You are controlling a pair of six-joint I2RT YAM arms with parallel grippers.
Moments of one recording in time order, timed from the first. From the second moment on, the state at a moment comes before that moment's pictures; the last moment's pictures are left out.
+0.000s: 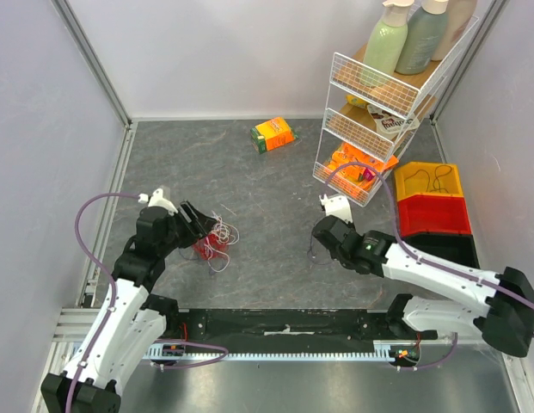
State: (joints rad) left arm -0.22 0.63 0.53 -0.43 0.12 -0.71; right arm 0.97 1.10 0.76 -0.63 0.62 0.48
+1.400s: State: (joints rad) left arm -0.22 0.62 0.44 -0.34 0.21 -0.71; right arm 0.58 1.30 0.57 -0.34 0.28 0.74
